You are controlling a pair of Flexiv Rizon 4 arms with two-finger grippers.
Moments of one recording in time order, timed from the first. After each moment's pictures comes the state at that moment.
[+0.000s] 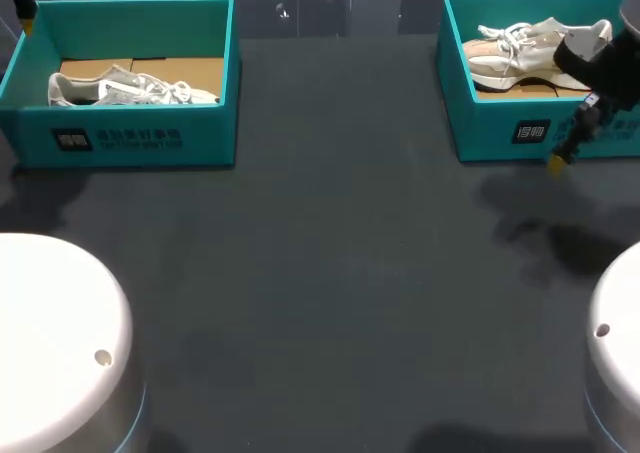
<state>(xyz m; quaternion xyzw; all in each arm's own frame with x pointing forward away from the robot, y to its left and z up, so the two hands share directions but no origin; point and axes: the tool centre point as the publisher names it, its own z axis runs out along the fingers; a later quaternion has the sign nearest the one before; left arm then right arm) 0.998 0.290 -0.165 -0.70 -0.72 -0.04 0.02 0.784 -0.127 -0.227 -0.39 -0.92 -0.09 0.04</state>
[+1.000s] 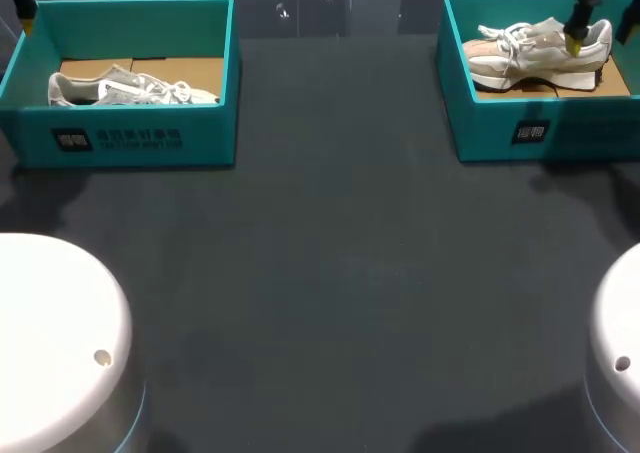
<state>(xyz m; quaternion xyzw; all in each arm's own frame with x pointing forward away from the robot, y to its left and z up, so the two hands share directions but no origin) 0.998 0.290 -0.165 -0.70 -0.71 -0.04 0.02 0.936 -0.181 -0.175 -0.55 -0.83 0.00 0.04</state>
